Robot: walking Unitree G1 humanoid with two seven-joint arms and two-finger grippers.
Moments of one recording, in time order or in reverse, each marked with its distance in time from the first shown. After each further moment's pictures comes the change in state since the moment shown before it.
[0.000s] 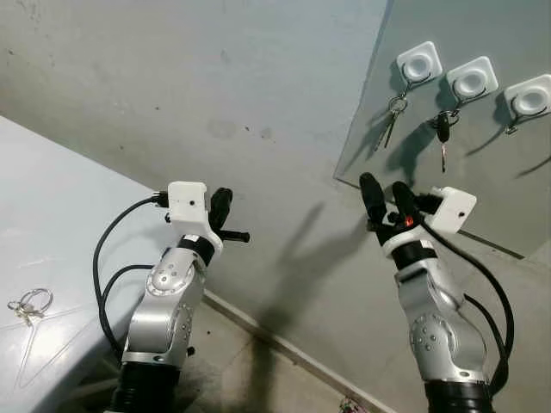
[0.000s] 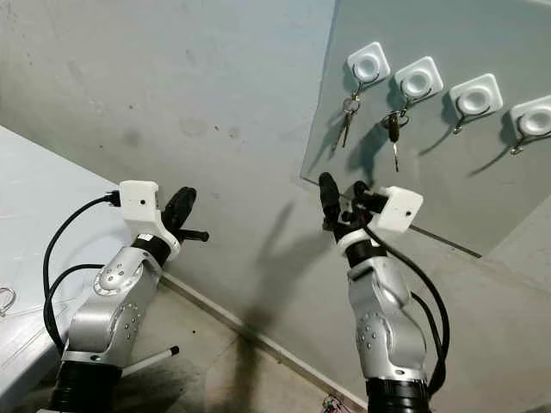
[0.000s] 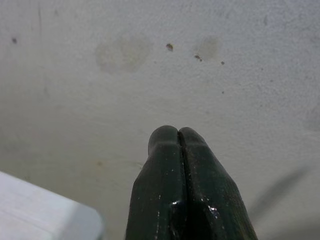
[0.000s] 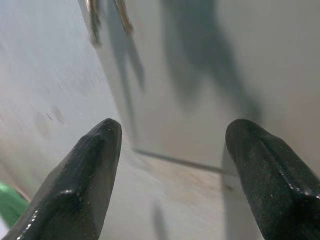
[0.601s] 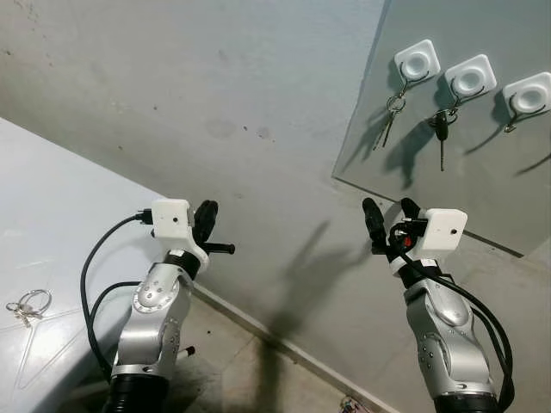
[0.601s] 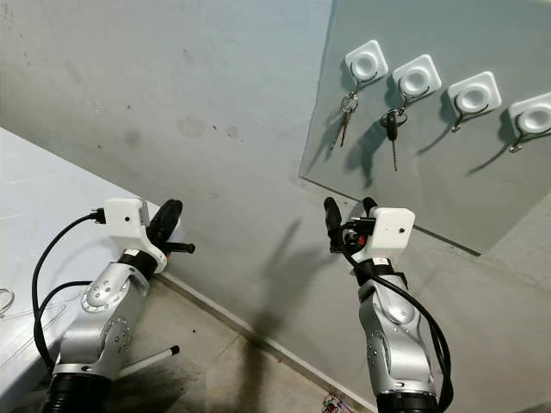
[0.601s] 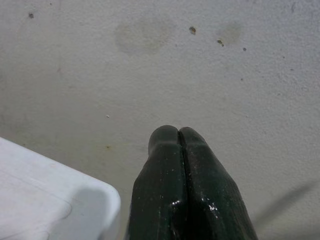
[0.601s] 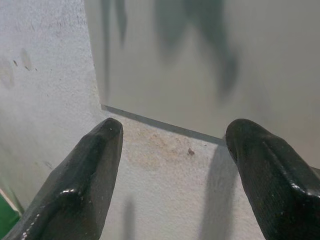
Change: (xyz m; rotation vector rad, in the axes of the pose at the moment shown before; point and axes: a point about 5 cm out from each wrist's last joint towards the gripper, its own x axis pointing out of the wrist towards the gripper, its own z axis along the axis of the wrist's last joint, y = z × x) left arm -0.011 0.021 -0.014 -0.079 0.009 0.016; right arm -0.009 -0.011 -0.013 -0.206 0.036 -0.015
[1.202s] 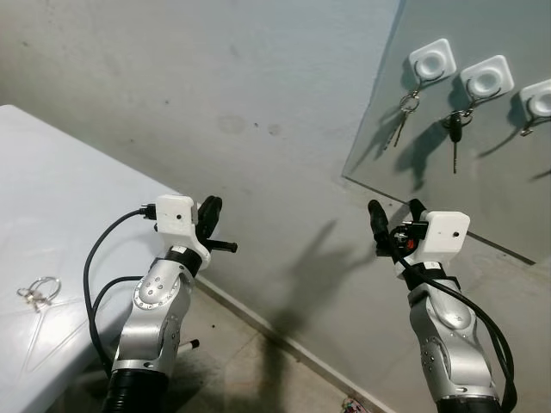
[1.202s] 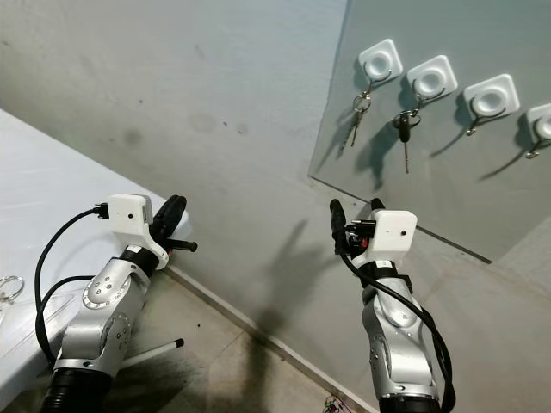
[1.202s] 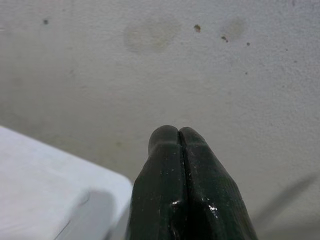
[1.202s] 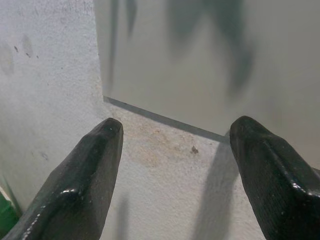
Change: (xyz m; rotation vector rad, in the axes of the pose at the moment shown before) left arm 0.002 -0.005 -0.002 0.046 0.000 -0.043; right arm -0.005 -0.007 -0.001 -0.058 -0.001 -0.033
